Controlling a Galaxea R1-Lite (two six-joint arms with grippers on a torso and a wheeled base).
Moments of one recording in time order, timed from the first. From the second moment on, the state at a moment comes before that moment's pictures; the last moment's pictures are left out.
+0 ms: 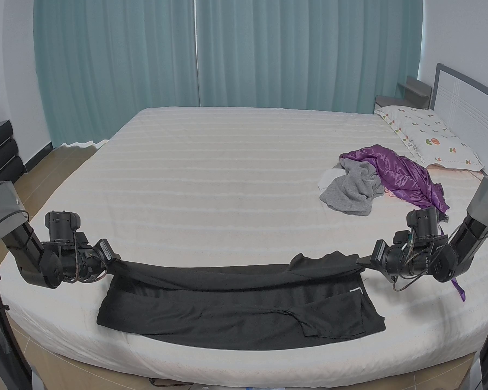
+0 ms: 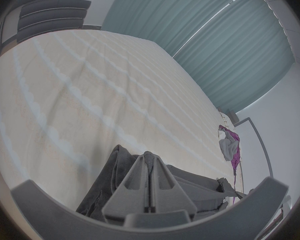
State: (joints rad) left arm 0.11 2.12 -0.69 -0.75 -0.29 -0.61; right arm 0.10 2.15 -0.71 -0.71 0.40 0.69
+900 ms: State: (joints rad) left arm 0.11 2.12 -0.58 -0.87 -0.29 -0.67; right arm 0.11 2.18 -0.71 -0.80 0.39 0.69
